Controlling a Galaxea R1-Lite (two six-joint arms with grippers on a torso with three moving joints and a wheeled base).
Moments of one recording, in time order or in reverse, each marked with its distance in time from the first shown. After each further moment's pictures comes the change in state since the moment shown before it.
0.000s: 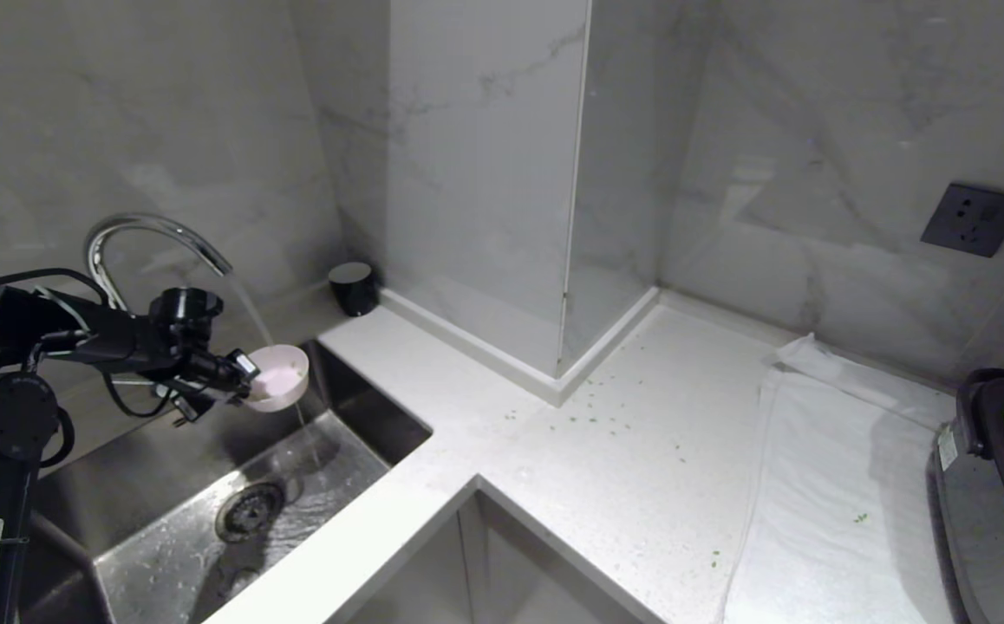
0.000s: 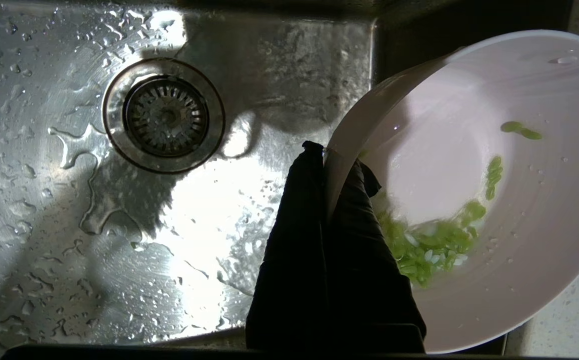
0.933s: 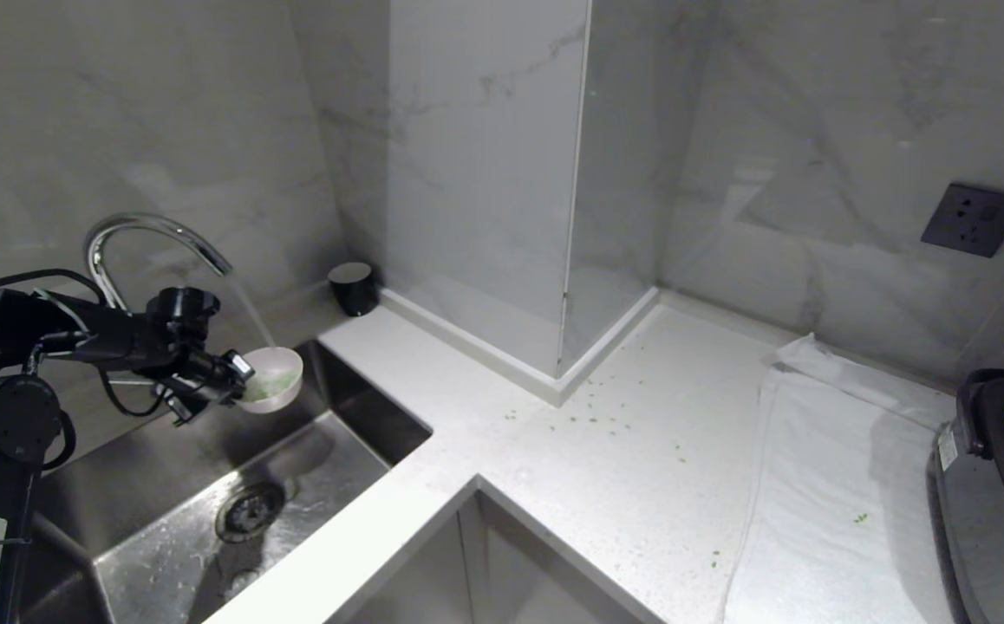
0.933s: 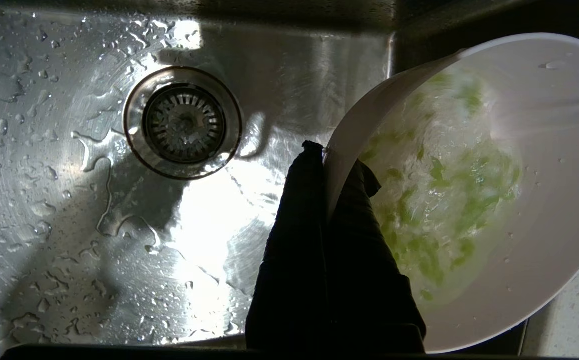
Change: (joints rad) left arm 0.011 0.020 -0.051 0.046 0.033 0.000; right arm 0.000 0.000 0.000 0.000 0.000 0.000
